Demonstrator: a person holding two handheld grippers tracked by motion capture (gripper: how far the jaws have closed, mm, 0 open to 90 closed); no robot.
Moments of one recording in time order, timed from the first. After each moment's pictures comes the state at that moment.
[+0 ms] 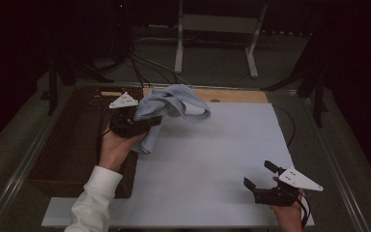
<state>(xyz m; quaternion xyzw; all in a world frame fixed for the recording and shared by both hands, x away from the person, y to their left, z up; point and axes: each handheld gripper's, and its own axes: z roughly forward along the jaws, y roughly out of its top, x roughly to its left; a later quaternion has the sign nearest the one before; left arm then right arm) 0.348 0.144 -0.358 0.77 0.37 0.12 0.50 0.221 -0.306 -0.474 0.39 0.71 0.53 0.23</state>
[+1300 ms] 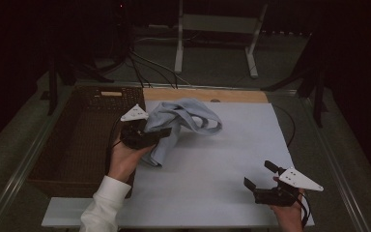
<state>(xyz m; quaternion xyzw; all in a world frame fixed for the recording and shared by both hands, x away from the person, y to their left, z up) 0.334 0.120 -0.384 0.78 0.36 0.09 0.50 0.221 -0.306 -0.474 0.39 0.71 0.53 0.23</state>
